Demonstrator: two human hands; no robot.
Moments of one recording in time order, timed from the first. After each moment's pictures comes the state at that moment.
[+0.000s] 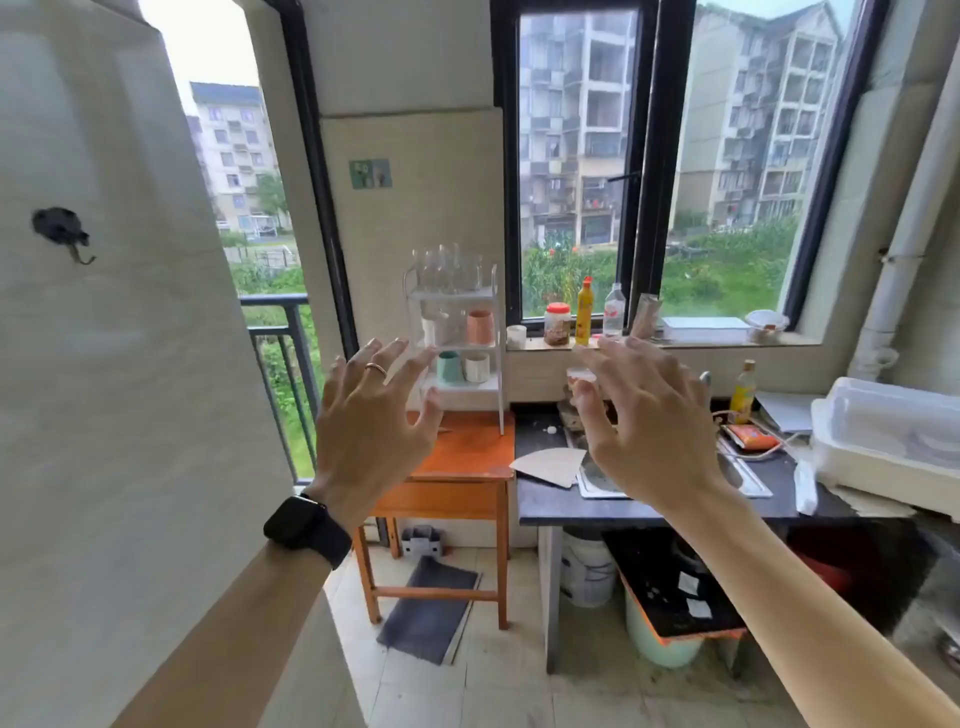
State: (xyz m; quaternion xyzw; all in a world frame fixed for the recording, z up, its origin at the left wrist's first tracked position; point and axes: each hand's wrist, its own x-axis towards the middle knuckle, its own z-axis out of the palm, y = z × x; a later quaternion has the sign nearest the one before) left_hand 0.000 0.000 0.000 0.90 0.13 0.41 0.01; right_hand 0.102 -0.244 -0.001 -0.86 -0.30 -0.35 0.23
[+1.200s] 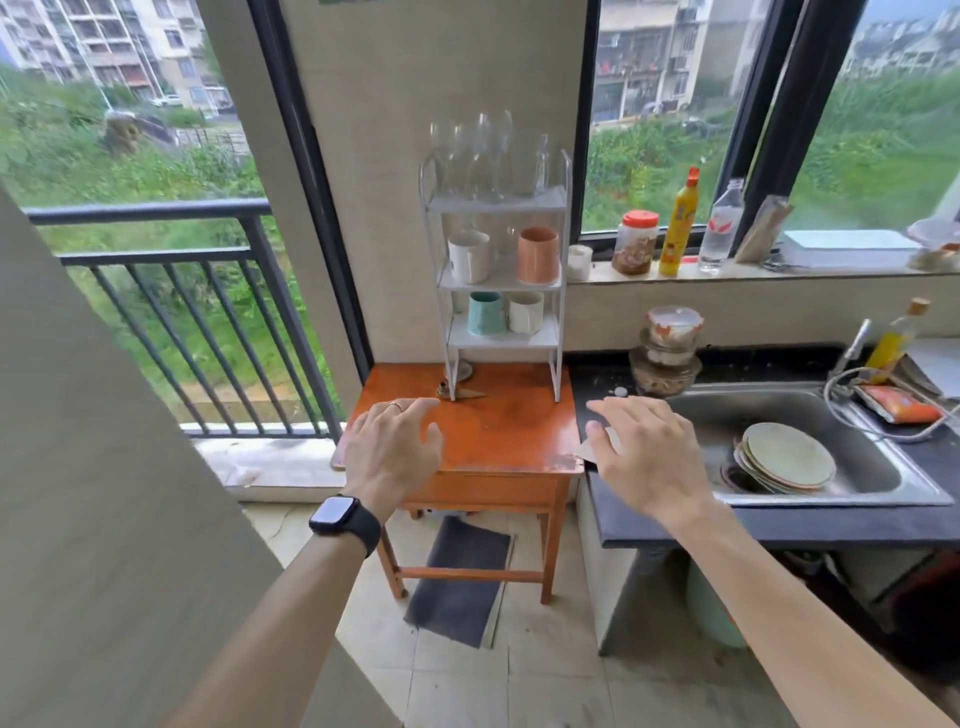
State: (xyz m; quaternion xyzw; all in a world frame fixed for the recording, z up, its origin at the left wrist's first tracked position) left_hand 0.291 0.309 -0.172 0.96 0.21 0.18 0.09; right_hand 0.396 0.040 -0.172 -0.93 -0.26 -0.15 0.19
